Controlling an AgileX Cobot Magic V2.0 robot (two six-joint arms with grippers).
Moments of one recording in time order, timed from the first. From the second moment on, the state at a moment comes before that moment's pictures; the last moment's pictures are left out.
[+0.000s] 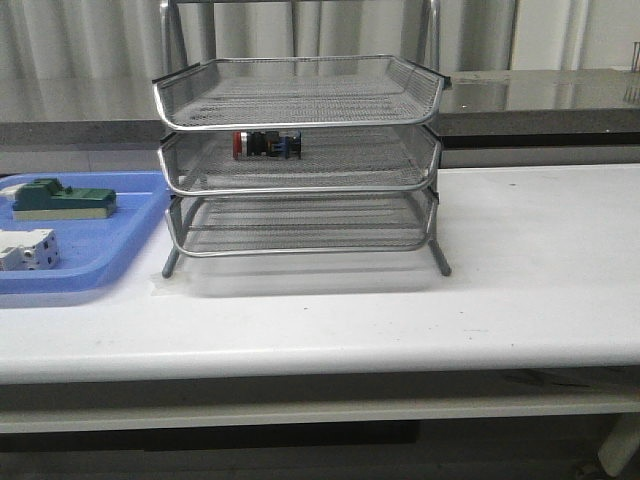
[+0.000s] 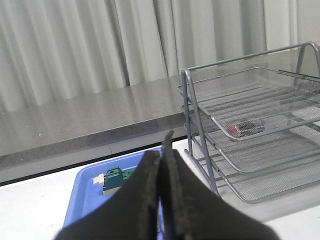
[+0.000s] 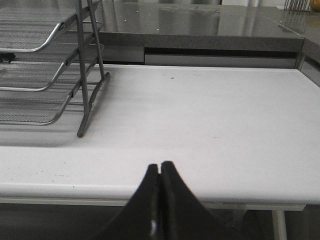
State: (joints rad) left arm -0.17 0.13 -0.28 -0.04 0.19 0.14; right arm 0.08 -0.01 -0.05 -0.11 0.27 0.14
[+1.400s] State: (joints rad) left arm -0.17 0.13 -0.28 -0.04 0.19 0.14; right arm 0.08 -0.01 0.03 -0.11 0.13 0.14
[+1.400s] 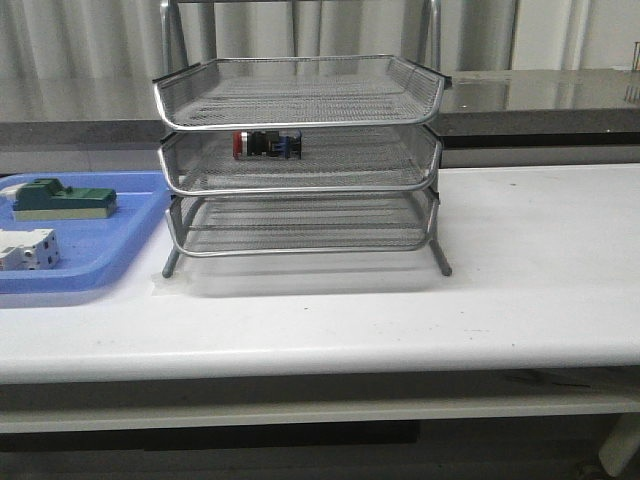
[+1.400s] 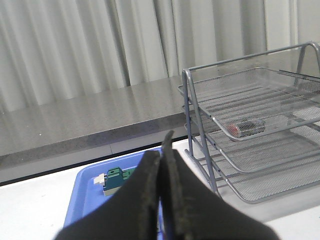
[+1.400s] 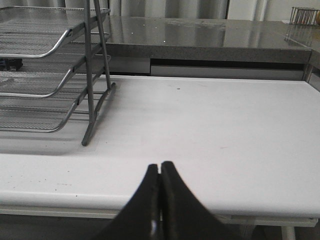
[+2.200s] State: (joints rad) left arm -0.15 0.13 -0.22 -0.03 0.10 0.08; right arm 0.08 -0.01 0.03 -0.11 0.13 0.14
